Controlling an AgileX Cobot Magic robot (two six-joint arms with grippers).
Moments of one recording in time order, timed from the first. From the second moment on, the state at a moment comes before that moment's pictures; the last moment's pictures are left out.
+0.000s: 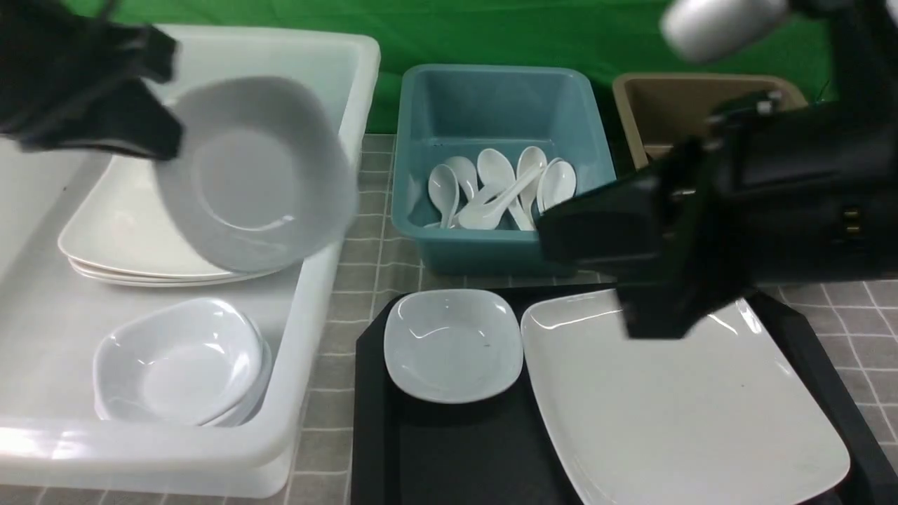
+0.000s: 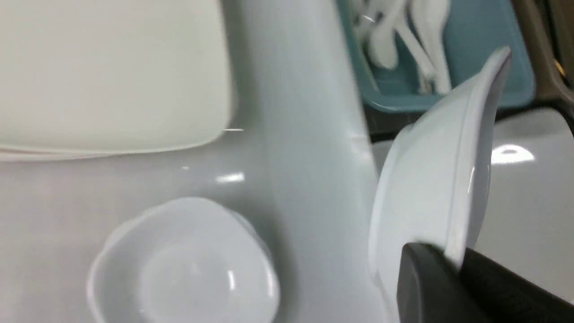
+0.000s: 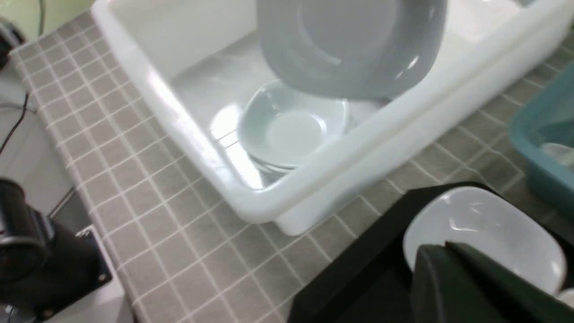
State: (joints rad) right arm 0.80 1.24 -1.25 0.36 0.61 -0.25; left arm 0.07 1.23 -1.33 -0.39 1.12 0.07
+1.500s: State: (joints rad) right arm 0.66 1.42 -1.51 -0.07 1.06 -0.07; left arm -0.35 1.21 -1.05 -0.43 0.90 0.06
